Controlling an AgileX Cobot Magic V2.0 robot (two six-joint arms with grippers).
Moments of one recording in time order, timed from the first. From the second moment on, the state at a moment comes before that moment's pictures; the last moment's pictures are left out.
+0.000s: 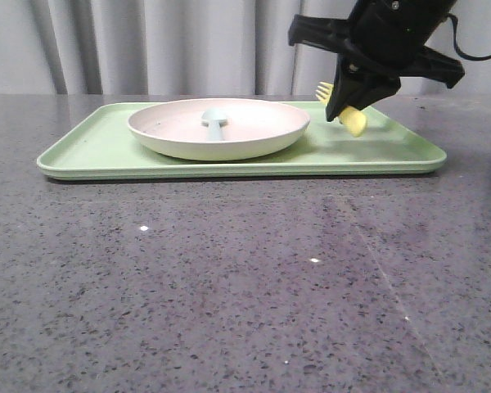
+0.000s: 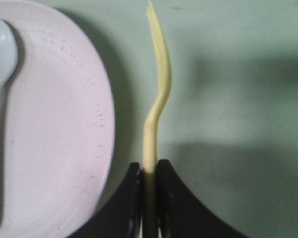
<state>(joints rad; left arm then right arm) 0.11 0.51 -0.51 -0.40 0.59 0.29 0.37 1.75 -1.34 0.19 0.55 0.27</state>
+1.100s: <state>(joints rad) 0.11 0.51 -0.51 -0.40 0.59 0.29 0.32 1.78 -1.31 0.26 0.50 0.19</state>
